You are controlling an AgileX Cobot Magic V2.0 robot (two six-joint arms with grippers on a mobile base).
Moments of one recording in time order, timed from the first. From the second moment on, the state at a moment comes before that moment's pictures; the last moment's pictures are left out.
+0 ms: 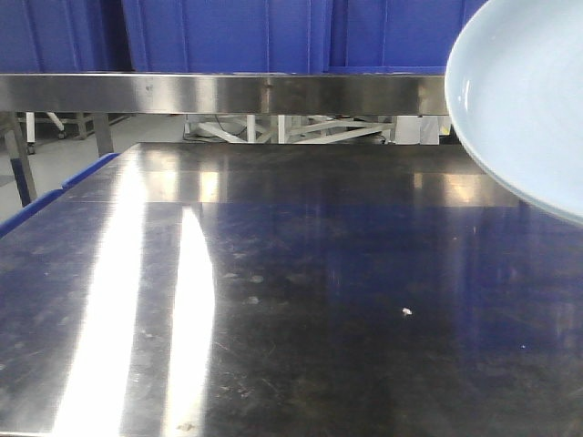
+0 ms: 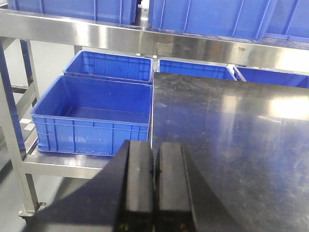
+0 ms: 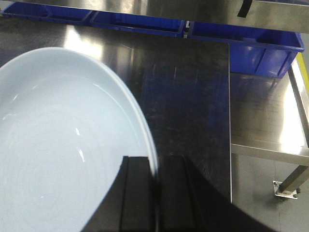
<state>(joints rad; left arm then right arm) -0.09 0.27 -0.24 -0.08 0.22 -0.01 0.12 0.55 -0.60 -0.06 0.55 0.10</state>
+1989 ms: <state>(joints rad) -0.09 0.27 -0.24 -0.08 0.22 -0.01 0.12 0.55 -0.60 -0.06 0.55 0.10</state>
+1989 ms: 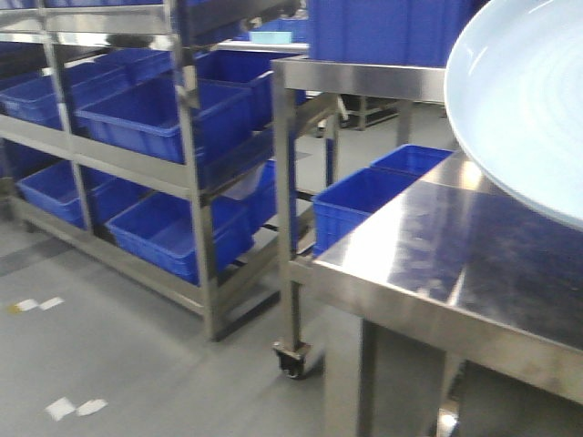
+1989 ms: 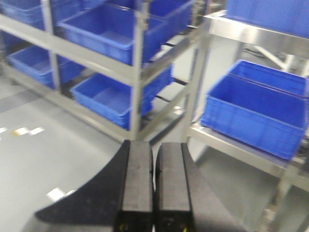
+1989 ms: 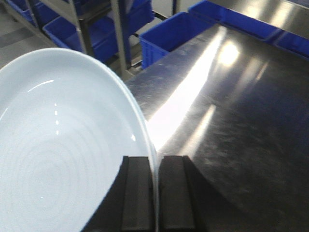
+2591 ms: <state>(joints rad) -0.09 0.27 -0.24 -0.08 0.22 -0.01 0.12 0.55 -0.60 -0.06 0.55 0.10</state>
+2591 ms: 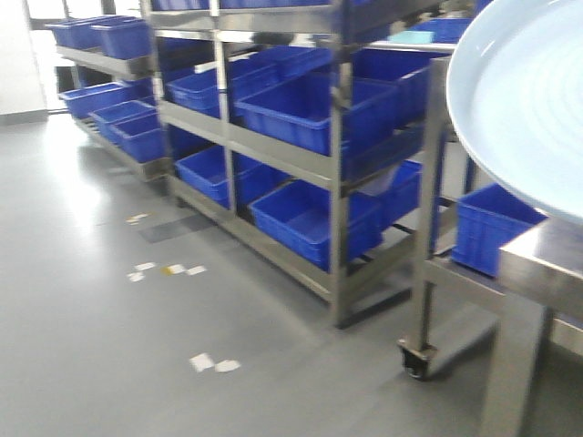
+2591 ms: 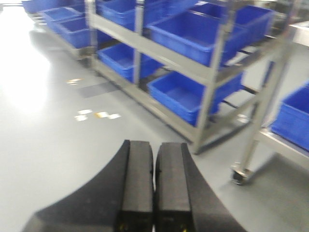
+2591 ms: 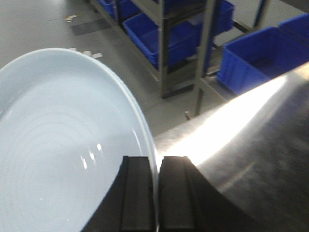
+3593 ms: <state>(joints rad) -0.09 0.27 -0.24 -0.08 0.22 -0.01 0.12 0.55 -0.60 -0.06 0.55 0.10</state>
